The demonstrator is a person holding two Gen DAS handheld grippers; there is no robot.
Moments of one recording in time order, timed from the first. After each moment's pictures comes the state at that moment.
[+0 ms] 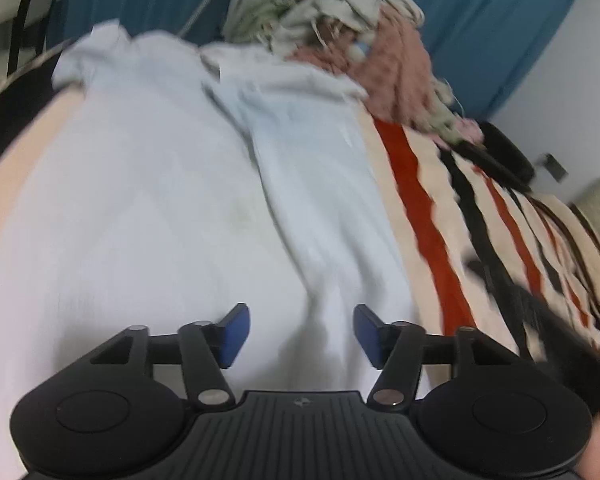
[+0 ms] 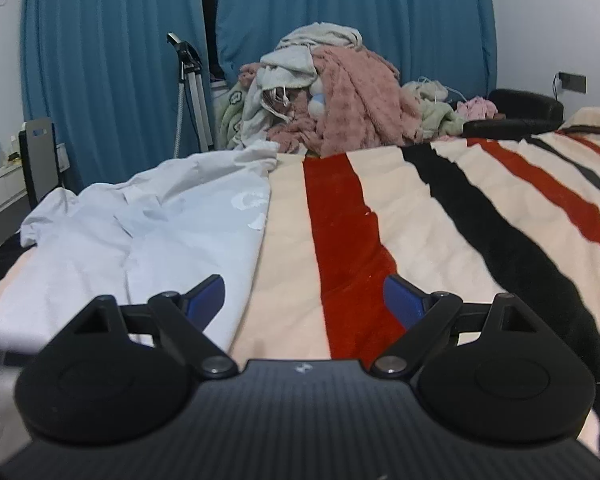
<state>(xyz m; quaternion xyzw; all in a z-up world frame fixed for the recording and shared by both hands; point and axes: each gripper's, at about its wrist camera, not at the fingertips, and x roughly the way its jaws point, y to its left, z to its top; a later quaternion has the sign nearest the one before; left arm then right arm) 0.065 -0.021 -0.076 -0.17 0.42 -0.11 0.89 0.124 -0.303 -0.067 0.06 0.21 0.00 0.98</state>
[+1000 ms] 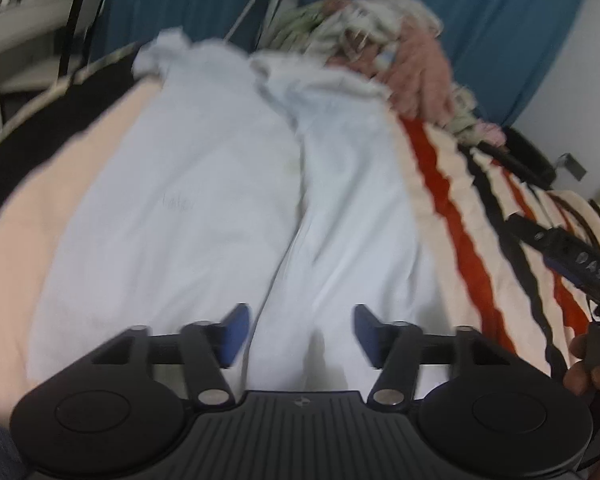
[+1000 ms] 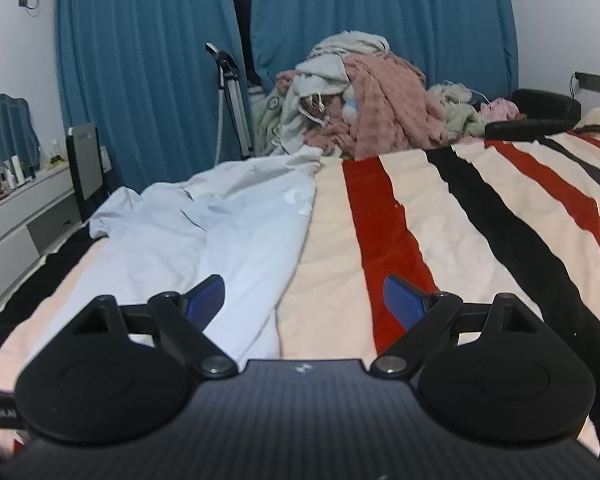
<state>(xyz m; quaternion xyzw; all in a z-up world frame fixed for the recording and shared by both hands) -0.046 0.002 -0.047 -0.13 0.37 -0.05 0.92 0.034 -0.283 -0.032 0.07 0.21 0.06 0.97</state>
